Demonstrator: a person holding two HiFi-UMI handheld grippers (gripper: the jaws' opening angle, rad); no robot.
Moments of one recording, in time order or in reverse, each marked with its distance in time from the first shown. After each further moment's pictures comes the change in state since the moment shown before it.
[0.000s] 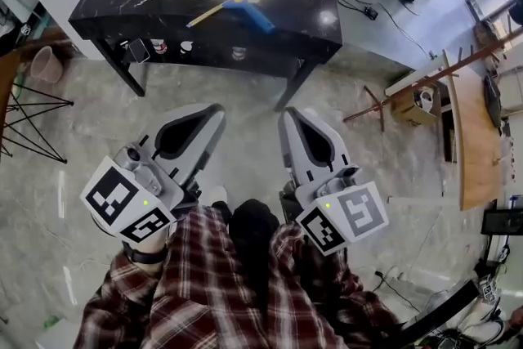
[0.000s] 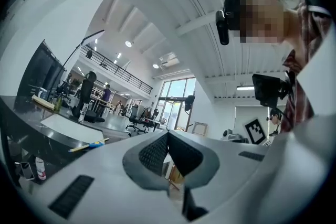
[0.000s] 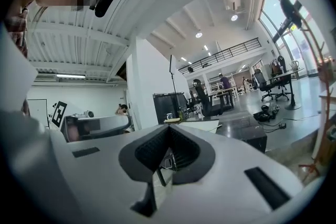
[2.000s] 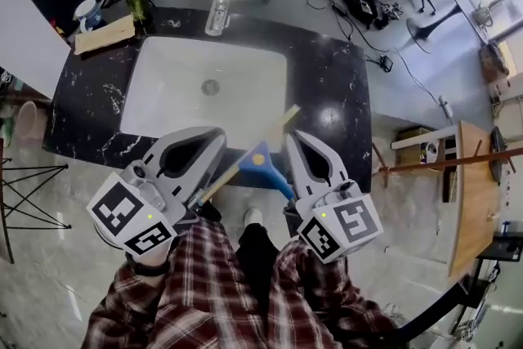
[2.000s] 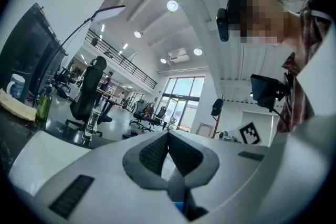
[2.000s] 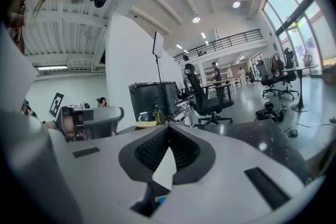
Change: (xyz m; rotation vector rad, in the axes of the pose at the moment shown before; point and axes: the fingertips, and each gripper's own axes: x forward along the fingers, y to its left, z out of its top) left arm 0.222 0.388 0.072 -0.094 0.055 -0.030; right arm 0.403 -0.201 0.043 0.000 0.130 -0.068
